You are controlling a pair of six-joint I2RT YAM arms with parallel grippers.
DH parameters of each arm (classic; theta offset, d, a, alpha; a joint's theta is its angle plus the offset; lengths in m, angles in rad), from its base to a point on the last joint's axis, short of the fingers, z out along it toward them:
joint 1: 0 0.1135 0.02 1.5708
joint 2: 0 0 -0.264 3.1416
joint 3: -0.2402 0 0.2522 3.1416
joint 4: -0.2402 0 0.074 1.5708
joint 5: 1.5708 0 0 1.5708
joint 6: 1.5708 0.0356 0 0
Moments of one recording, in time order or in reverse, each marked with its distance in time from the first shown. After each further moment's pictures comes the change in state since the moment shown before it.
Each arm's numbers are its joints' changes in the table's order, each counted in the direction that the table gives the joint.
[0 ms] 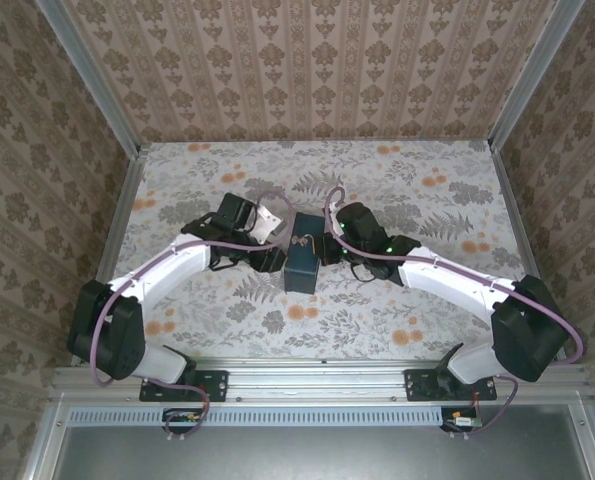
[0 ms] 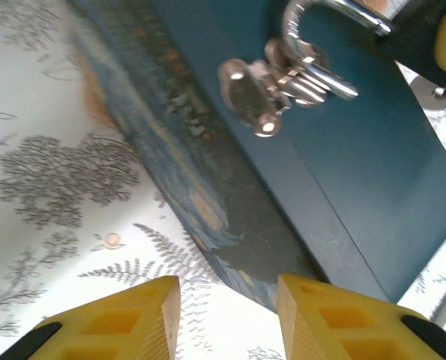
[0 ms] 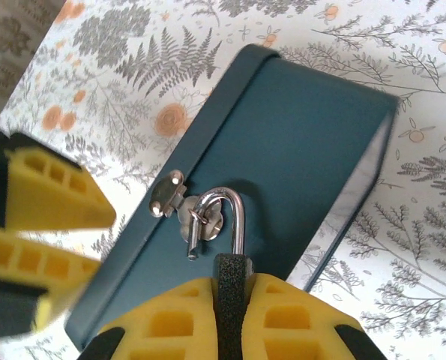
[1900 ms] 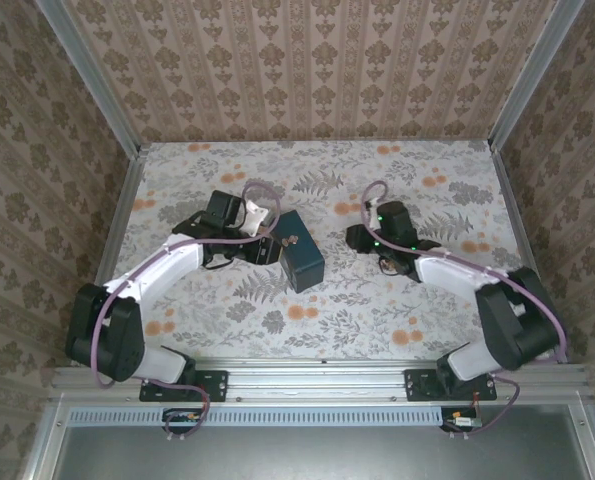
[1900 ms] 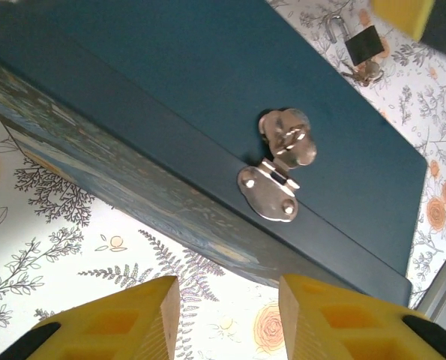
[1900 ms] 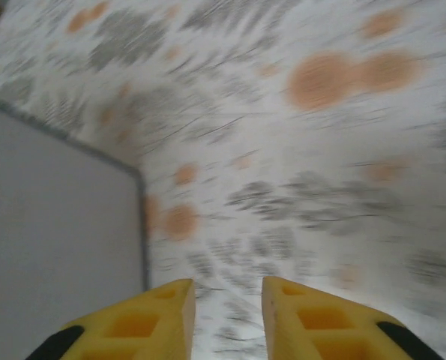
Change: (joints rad) left arm 0.080 0.005 0.017 0.060 0.067 -0.152; right arm -0.292 -0.097 0.208 0.324 -0.152 -0.056
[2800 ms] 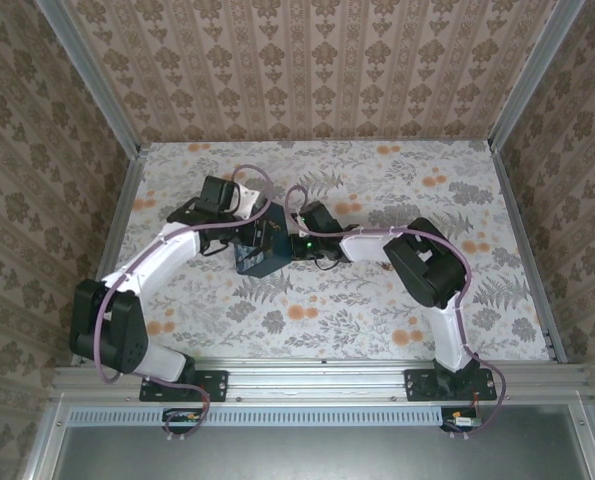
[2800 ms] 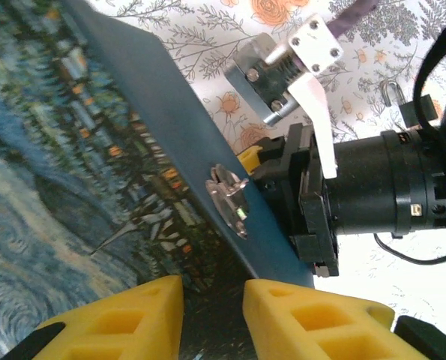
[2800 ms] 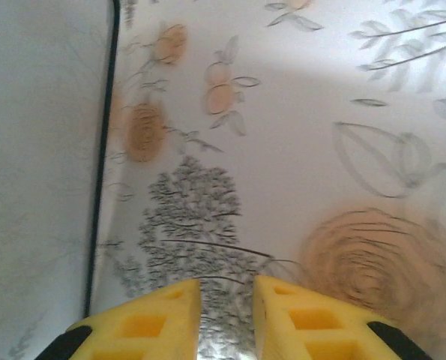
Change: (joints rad) left arm 0.048 -0.042 -0.120 -0.025 -0.121 -0.026; right arm 0.233 -0.543 -0.481 -0.108 -0.071 0.123
